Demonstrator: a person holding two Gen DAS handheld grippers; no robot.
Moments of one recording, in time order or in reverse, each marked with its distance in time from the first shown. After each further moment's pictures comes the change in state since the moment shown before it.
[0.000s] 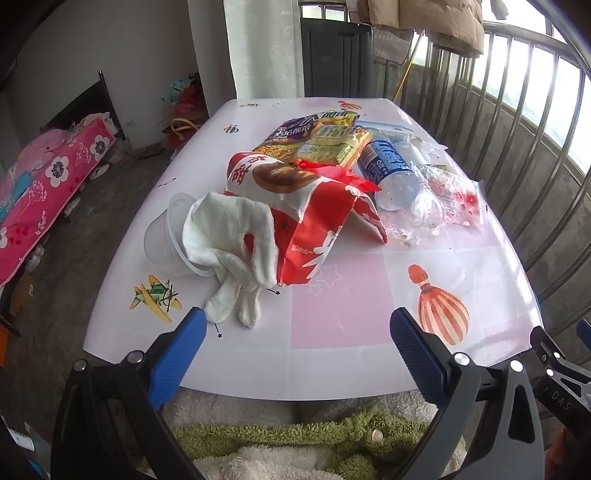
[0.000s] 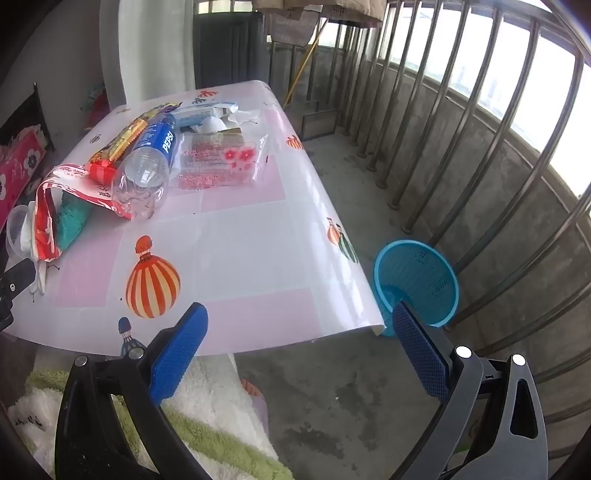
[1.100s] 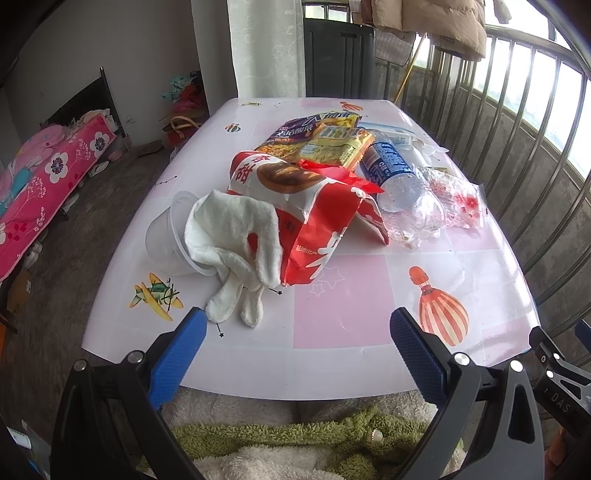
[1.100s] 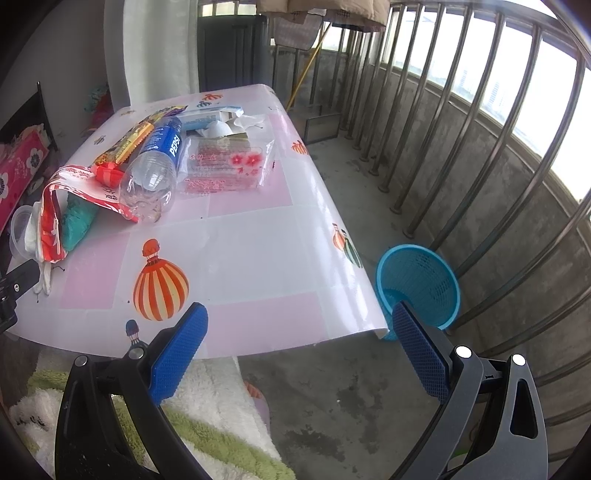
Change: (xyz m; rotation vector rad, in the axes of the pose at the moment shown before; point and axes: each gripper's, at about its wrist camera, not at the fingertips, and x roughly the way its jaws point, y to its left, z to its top) left arm 0.001 0.005 0.001 -0.018 -0.001 -0.007; right arm 0.000 -0.004 0.000 -0.001 -0.008 -0.001
